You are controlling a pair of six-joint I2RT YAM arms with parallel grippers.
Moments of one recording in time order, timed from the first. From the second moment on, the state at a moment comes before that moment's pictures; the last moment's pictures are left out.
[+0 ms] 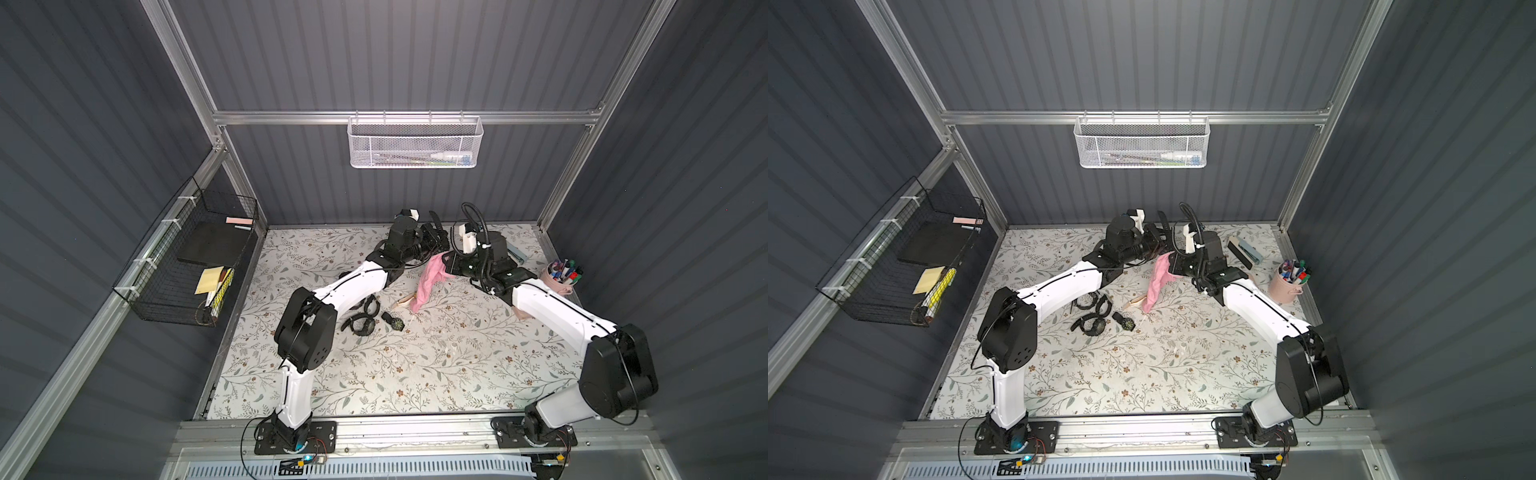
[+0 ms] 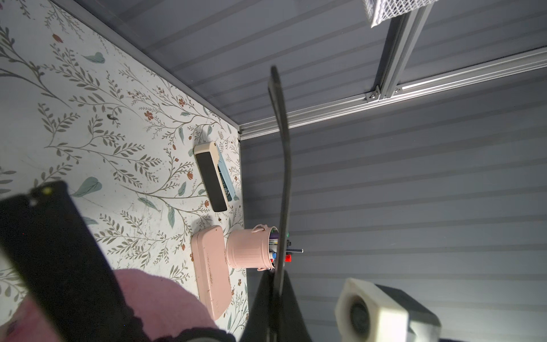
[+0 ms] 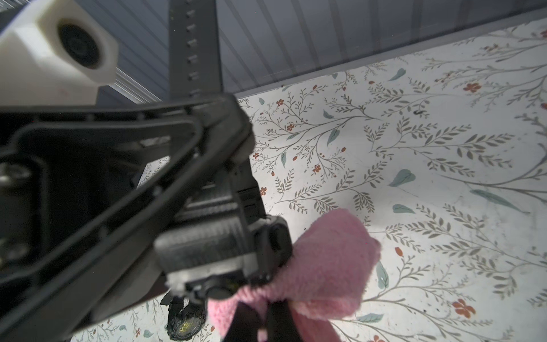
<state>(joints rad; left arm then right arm) -0.64 1.99 1.63 0.18 0.27 -1.25 0.39 1.52 1.11 -0.10 -0.23 0.51</state>
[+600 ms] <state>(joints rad) -0.64 2.00 1.63 0.22 0.27 -1.27 0.38 1.43 1.10 -0.12 -0.22 0.56</state>
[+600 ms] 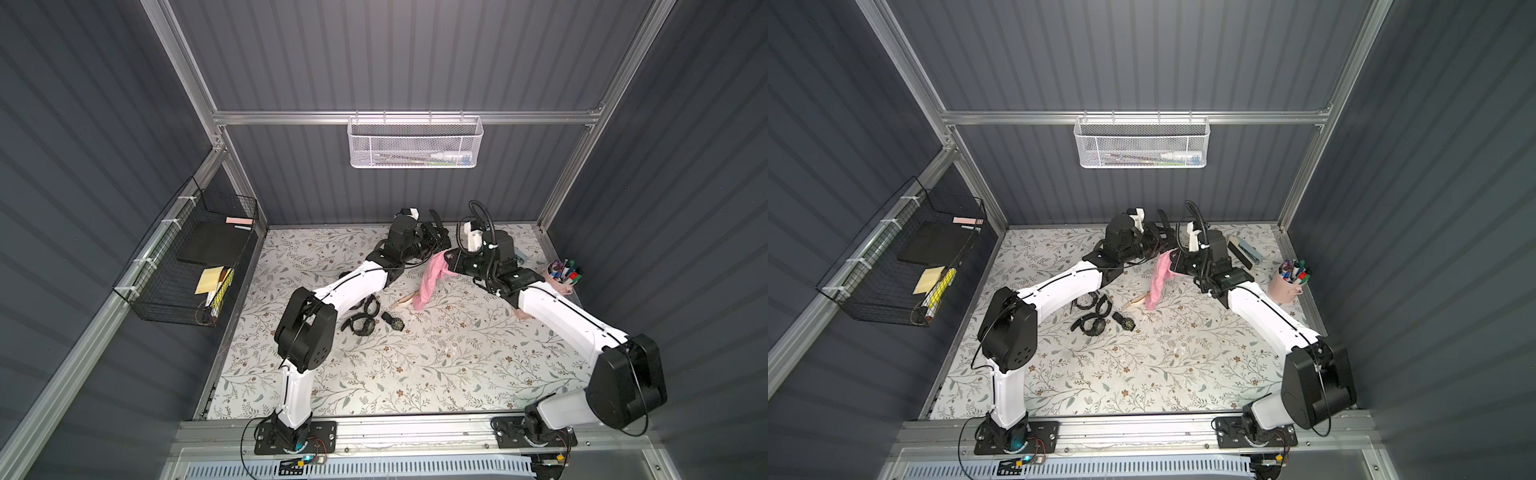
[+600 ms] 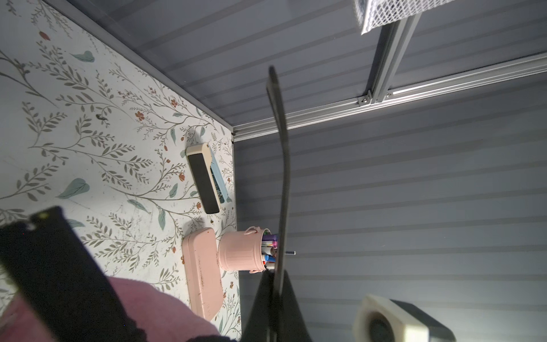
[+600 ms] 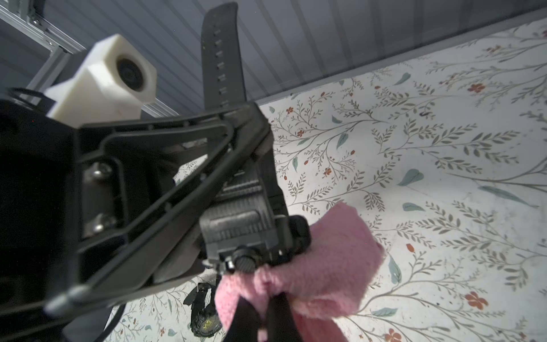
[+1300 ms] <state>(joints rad) -0.64 2.01 1.63 0.17 0.27 -1.28 0.38 1.52 1.11 -0.12 -0.21 0.56</state>
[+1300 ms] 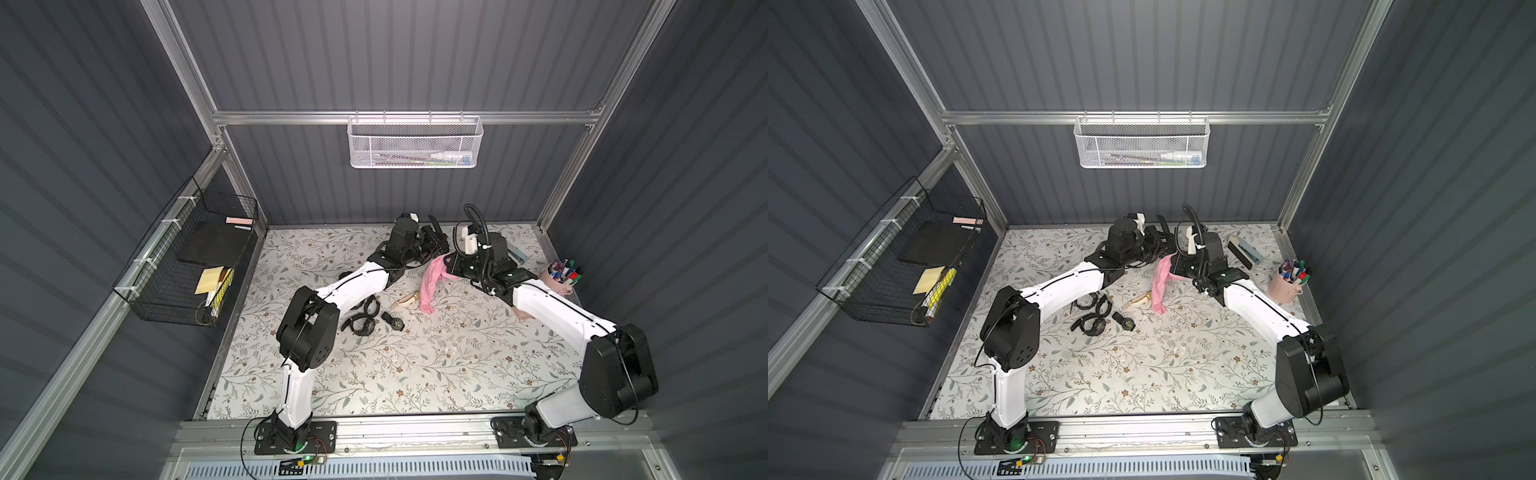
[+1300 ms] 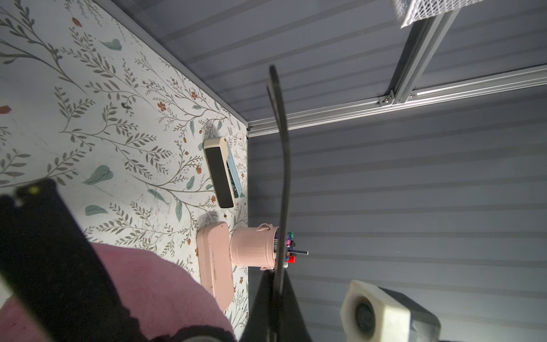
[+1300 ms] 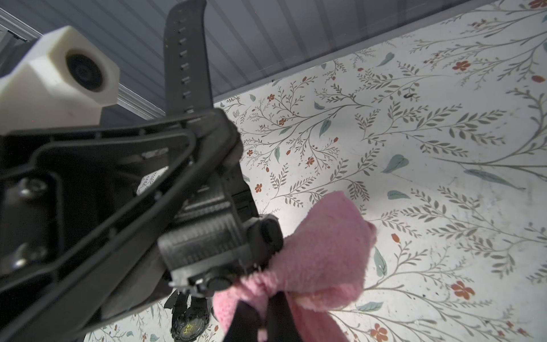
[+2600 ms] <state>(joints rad) -0.65 2.02 1.59 0.14 0.39 -1.35 0.25 1.37 1.00 -0.11 -0.13 0.59</state>
